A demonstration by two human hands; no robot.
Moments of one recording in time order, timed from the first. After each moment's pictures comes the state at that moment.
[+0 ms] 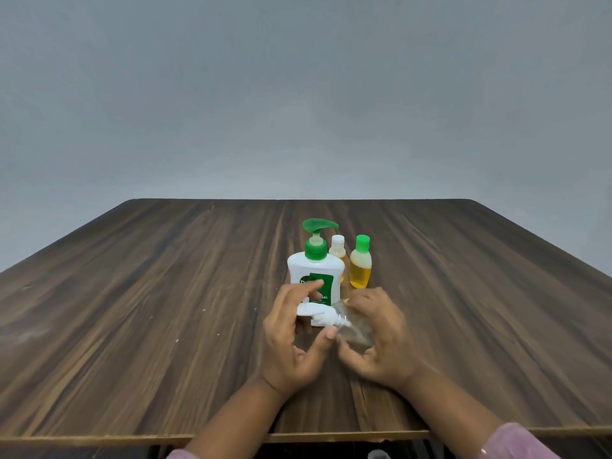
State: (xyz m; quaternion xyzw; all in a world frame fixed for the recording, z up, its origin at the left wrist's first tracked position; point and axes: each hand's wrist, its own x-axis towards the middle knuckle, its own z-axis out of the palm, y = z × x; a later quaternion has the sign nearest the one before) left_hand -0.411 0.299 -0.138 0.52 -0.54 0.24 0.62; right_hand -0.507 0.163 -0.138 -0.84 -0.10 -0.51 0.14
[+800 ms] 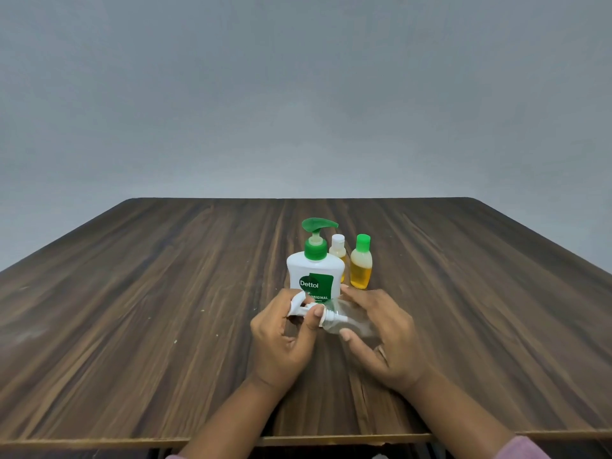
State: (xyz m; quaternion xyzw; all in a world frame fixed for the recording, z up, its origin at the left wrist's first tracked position) left_hand -0.401 0.296 -0.141 0.56 -0.48 0.26 0.63; right_hand -0.513 0.162 -0.138 -0.85 -0.07 -0.50 0.17
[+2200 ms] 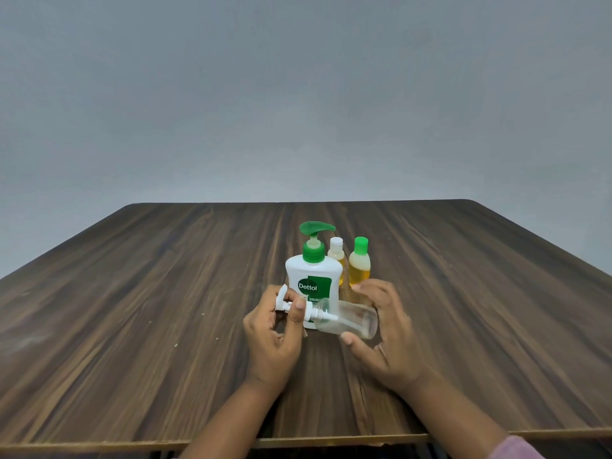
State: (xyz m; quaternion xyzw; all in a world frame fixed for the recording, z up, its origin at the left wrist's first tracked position) left_hand -0.402 0.299 -0.136 0.55 -0.42 0.19 0.69; right_hand -0.512 0.165 -0.135 -0.83 -0.06 -0.50 0.23
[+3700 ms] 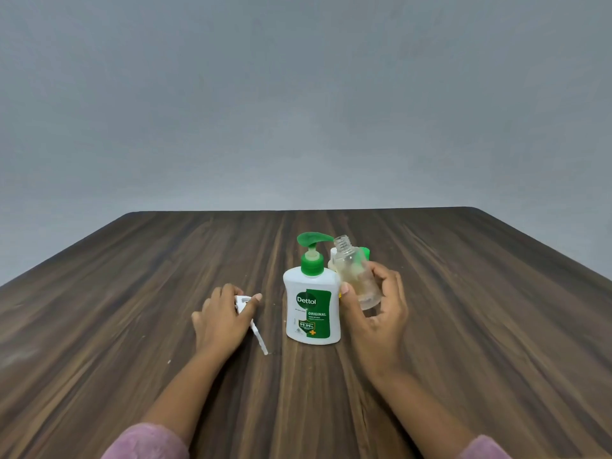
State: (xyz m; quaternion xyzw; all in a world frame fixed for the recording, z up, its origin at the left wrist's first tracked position) left_hand -0.289 0.310 -0.152 0.90 -0.23 0.12 0.35; right_hand -0.470 0.175 -0.119 -0.66 0.09 -0.62 0.41
